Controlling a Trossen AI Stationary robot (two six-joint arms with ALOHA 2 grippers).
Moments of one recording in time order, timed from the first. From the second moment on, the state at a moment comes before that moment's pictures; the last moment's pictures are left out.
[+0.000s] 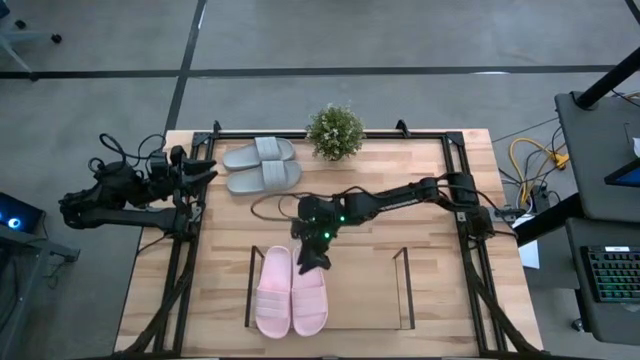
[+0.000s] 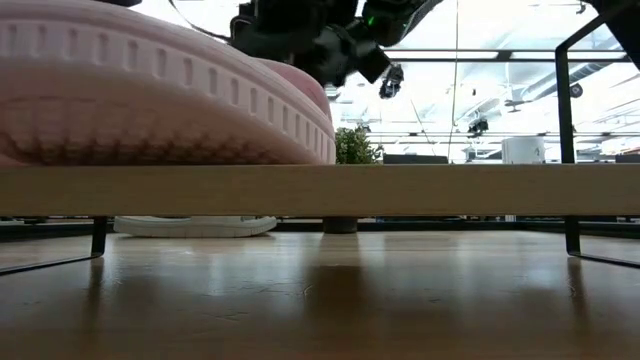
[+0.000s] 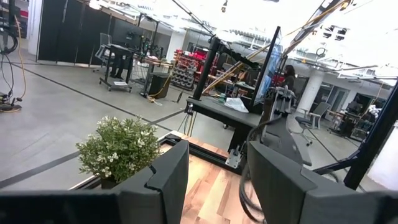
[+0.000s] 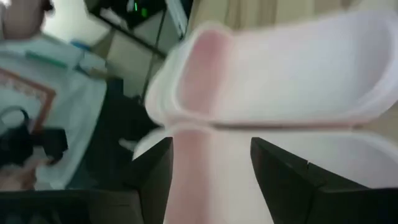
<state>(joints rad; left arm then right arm) -0.03 0.22 0.63 -0.35 -0.37 -0.26 0.04 2.09 1.54 -0.15 -0.72 0.42</state>
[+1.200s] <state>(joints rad) -0.03 0.38 0.63 -0.30 -0.36 0.11 0.19 1.96 2.34 -0.69 0.20 0.10</state>
